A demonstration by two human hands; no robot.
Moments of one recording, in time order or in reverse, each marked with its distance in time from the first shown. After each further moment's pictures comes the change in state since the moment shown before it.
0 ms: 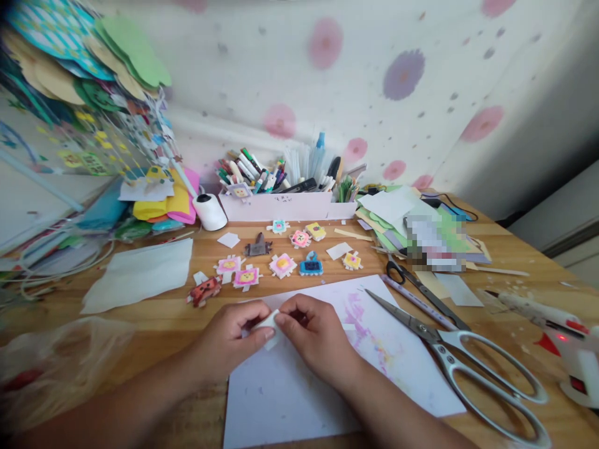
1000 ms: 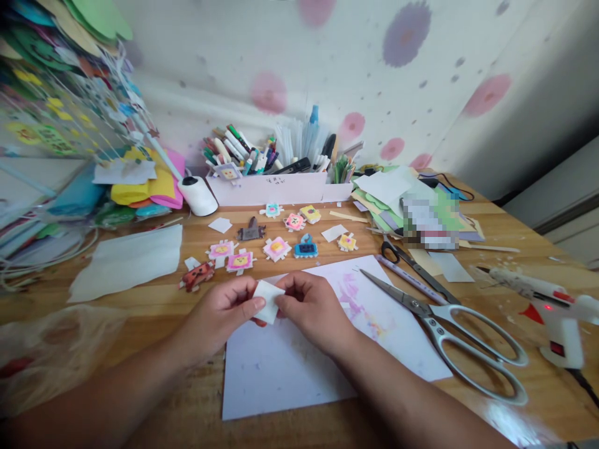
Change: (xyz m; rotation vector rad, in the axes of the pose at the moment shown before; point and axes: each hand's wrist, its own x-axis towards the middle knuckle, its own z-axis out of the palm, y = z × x) left_hand 0.001 0.000 0.005 -0.491 -0.009 -0.130; right_hand 0.004 -0.005 -0.001 0.292 -0.010 0.160
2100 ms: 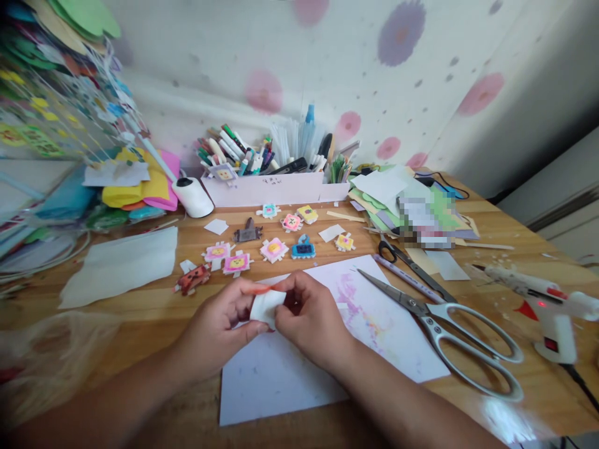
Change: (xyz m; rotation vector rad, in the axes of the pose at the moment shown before) left_hand -0.005 -0.008 0.008 0.049 -0.030 0.129; right_hand -0.008 0.002 0.008 -0.047 0.128 -0.116
